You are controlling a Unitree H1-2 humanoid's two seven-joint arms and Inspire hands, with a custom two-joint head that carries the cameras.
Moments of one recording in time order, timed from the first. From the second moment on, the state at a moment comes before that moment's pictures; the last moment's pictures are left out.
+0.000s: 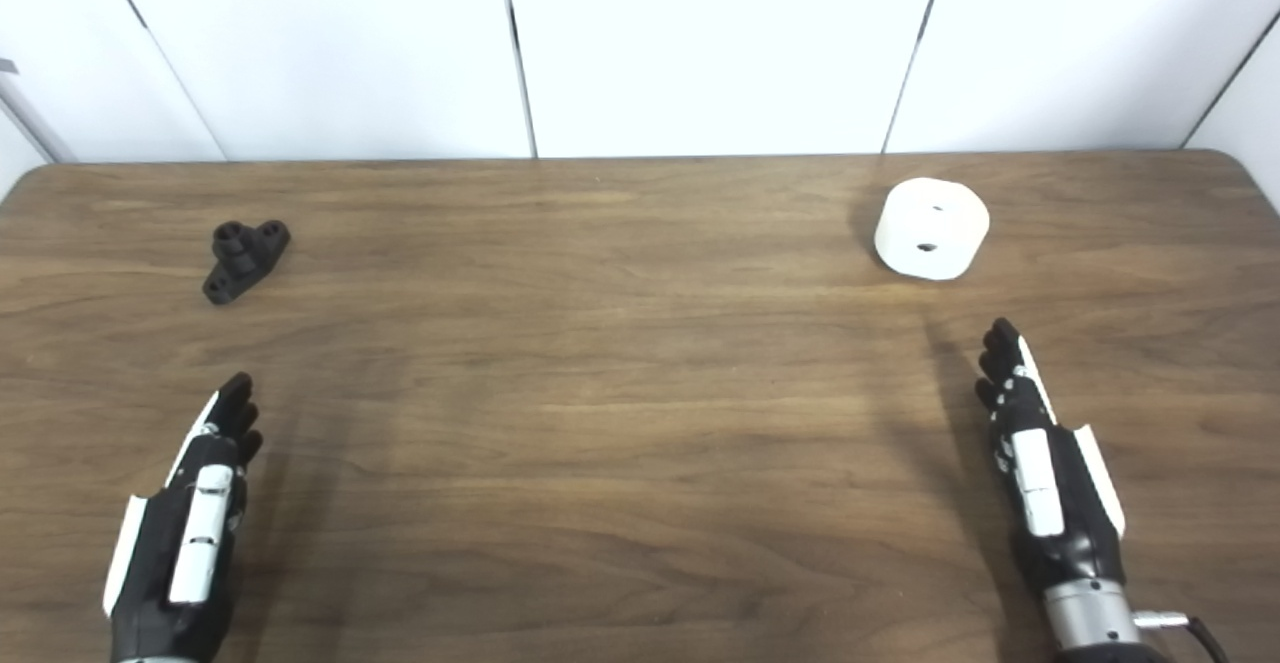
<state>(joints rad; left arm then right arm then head) 0.42 0.12 0.13 -0.38 -0.11 -0.10 -0.01 0.21 -0.22 -0.18 -0.16 0.13 -0.11 0.14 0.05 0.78</state>
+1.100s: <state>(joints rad) 0.43 0.11 0.06 -0.30 -0.03 -0.22 0.00 0.20 -0.27 -0.20 -0.10 0.18 -0.17 0.18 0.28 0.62</state>
